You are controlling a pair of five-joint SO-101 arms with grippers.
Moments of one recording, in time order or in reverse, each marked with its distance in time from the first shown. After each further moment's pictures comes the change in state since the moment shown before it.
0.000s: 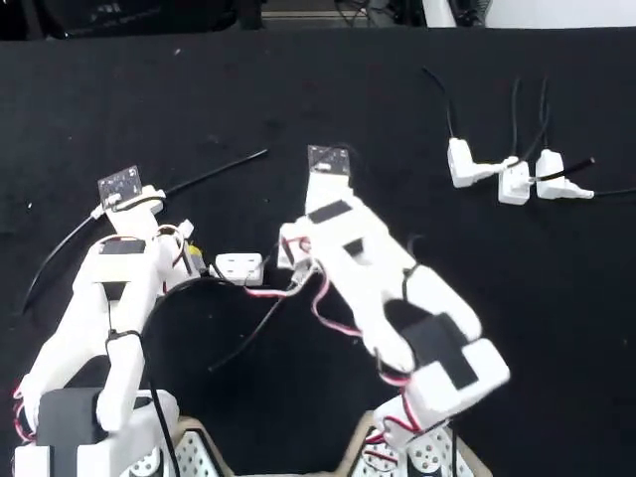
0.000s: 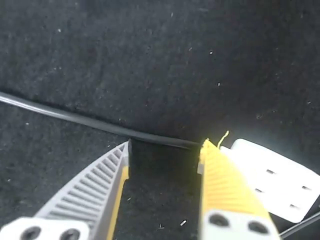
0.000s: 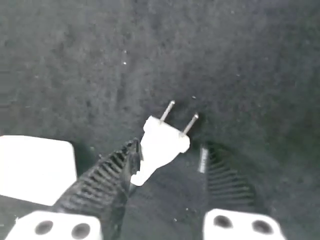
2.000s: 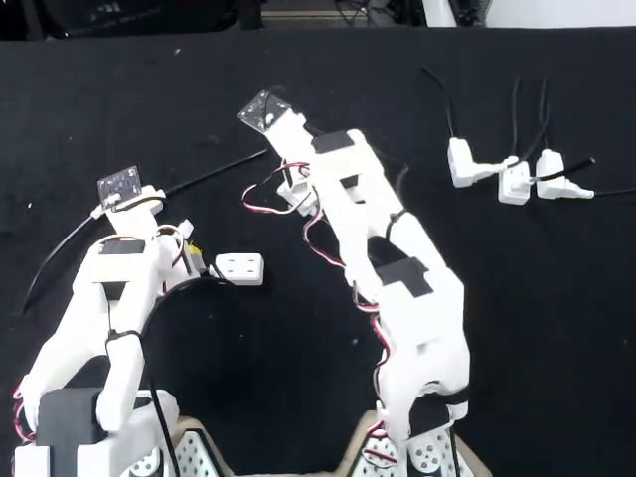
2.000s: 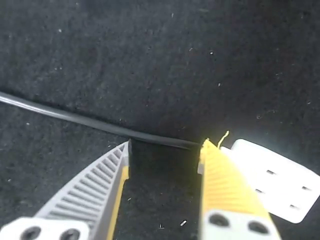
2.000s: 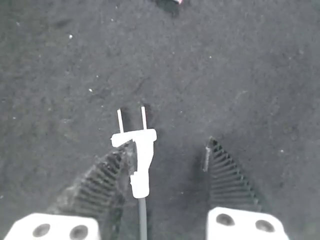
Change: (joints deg) left arm -0.1 0.0 0.0 0.0 0.0; right arm 6.7 26.2 -40.6 5.3 58.8
